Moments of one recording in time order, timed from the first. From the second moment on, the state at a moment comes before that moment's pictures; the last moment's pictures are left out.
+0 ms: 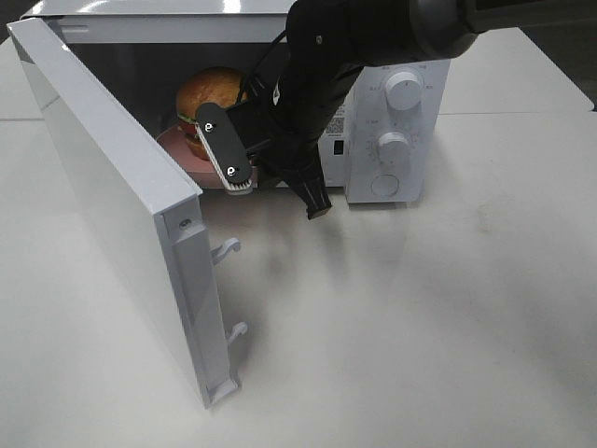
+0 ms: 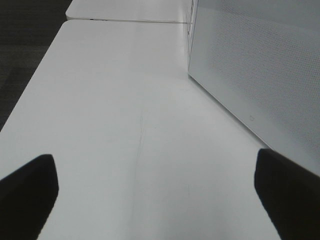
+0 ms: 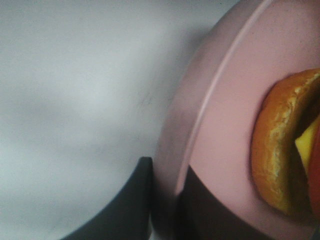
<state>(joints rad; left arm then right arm) 0.04 0.00 -0.50 -0.01 1.04 0.00 0.64 2.10 -1.59 -0.05 0.57 -1.39</state>
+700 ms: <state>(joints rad) 0.04 0.00 -0.50 -0.01 1.04 0.00 0.65 1.94 -1.44 -0.03 0.57 -1.45</state>
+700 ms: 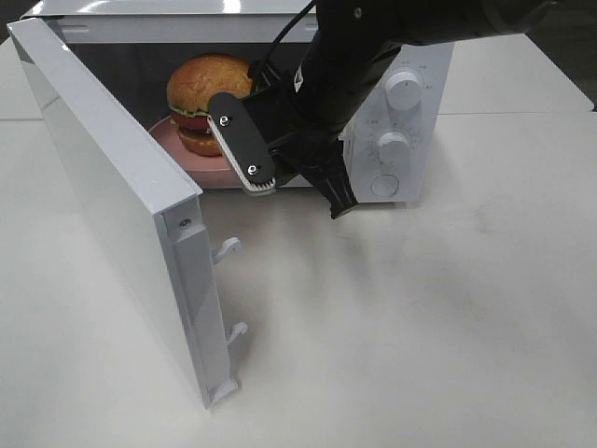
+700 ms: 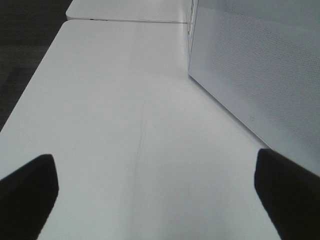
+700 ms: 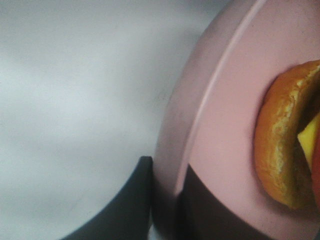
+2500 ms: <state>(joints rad) 0.04 0.00 -0.50 -0.01 1.04 0.00 0.65 1.27 -0.77 -0.04 0.49 -1.42</state>
